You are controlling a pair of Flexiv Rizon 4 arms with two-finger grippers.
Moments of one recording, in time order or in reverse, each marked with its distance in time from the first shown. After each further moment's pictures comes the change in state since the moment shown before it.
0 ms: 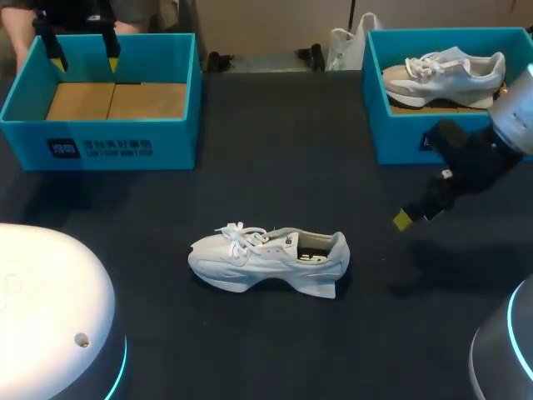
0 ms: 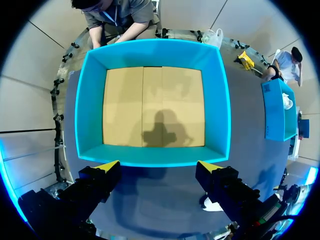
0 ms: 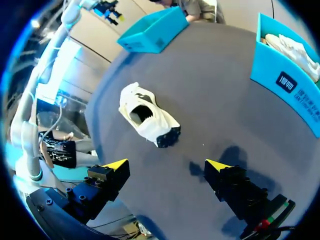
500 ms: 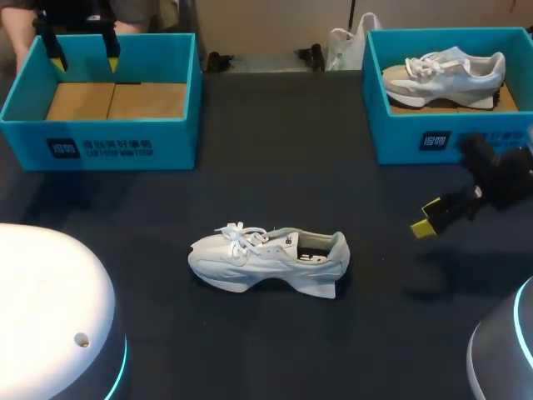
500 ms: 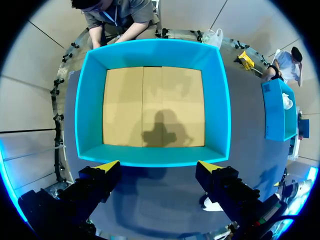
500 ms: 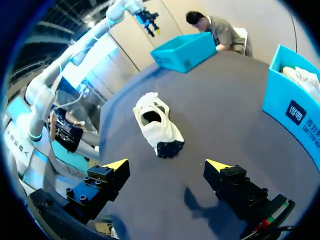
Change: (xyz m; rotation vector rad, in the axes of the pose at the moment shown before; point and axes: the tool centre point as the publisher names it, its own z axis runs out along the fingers) left arm 0.000 0.000 0.000 0.000 0.000 0.000; right arm -0.023 -0.006 0.004 -0.224 0.130 -0.280
